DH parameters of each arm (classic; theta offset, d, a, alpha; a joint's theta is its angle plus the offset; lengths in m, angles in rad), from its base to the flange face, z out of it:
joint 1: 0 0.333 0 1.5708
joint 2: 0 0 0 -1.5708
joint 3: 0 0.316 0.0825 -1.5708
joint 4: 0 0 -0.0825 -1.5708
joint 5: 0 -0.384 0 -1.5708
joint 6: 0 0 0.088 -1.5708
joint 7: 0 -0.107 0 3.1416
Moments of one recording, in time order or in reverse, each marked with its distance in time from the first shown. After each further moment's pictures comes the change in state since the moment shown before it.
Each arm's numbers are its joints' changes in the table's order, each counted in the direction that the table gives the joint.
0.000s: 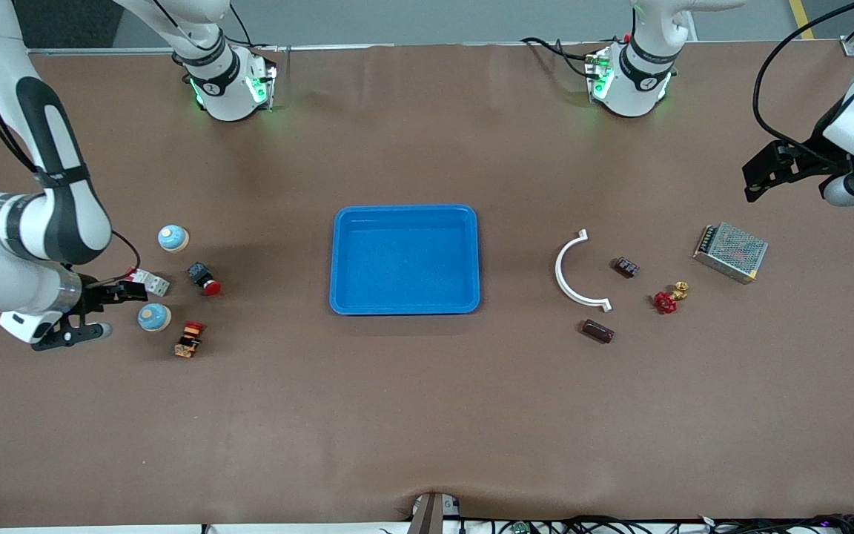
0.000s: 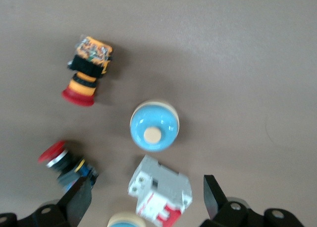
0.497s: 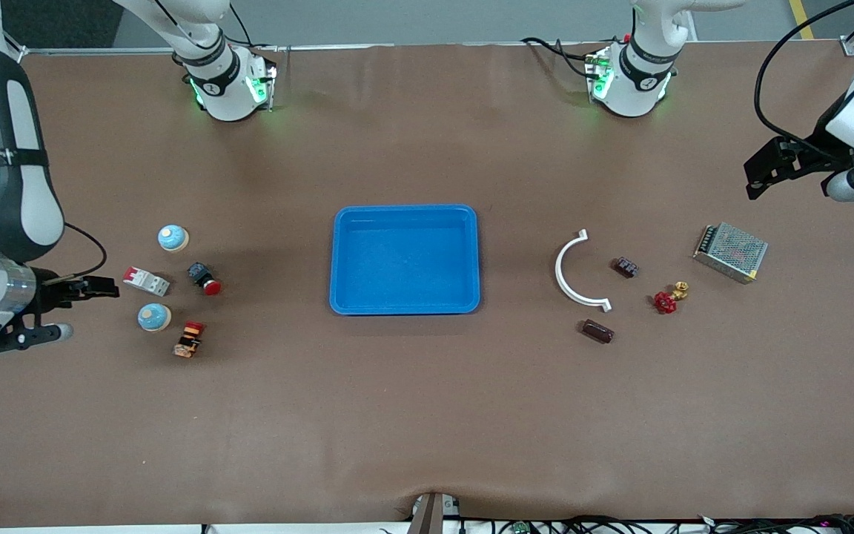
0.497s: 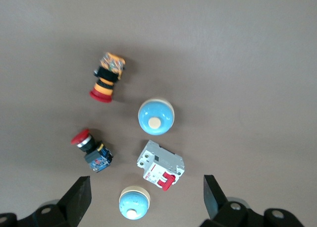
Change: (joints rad) left arm -0.001 0.008 0.000 0.000 0.000 0.000 0.000; right arm 0.007 0.039 0.005 -0.154 -0.018 -0.160 0.011
